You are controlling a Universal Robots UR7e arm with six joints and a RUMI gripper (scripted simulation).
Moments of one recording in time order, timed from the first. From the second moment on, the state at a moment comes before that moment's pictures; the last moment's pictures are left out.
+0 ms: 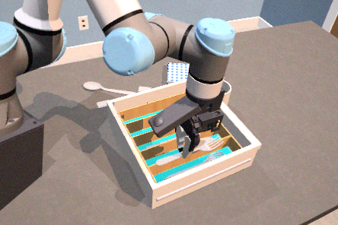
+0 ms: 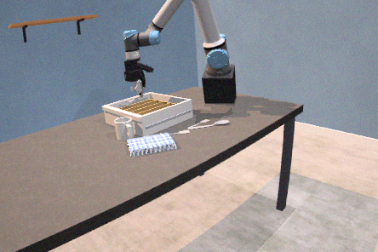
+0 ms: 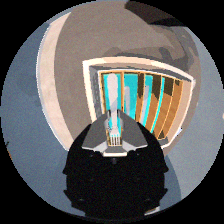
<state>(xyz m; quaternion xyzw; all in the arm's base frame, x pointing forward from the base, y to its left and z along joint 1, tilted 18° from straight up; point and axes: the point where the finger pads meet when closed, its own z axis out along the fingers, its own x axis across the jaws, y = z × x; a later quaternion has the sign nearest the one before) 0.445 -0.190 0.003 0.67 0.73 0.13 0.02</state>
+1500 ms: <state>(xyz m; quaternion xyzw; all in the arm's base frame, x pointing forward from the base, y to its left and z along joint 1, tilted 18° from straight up) 0.461 -0.181 -0.053 0.67 0.73 0.13 0.02</state>
